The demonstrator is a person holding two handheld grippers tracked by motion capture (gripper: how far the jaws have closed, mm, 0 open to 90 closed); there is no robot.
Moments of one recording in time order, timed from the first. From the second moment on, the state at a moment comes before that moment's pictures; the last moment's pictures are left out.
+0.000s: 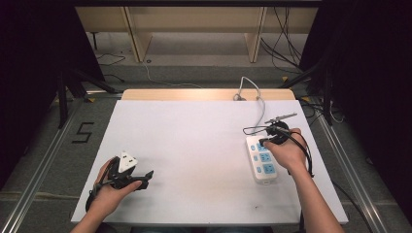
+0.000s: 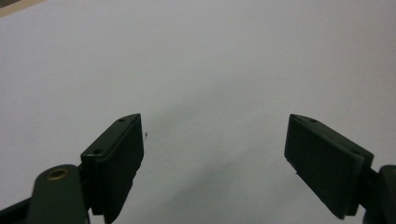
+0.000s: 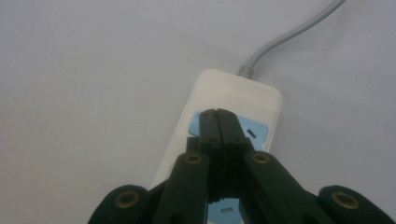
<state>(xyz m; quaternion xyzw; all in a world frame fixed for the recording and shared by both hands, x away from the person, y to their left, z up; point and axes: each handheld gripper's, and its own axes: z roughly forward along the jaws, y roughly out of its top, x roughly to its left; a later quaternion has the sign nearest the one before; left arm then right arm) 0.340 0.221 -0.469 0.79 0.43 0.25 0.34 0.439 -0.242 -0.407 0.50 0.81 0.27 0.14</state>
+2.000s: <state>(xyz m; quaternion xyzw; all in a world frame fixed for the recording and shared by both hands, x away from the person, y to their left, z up) 0.340 0.220 -0.469 0.80 0.43 0.25 0.34 0.470 -0.214 -0.427 0.51 0.83 0.20 0.11</state>
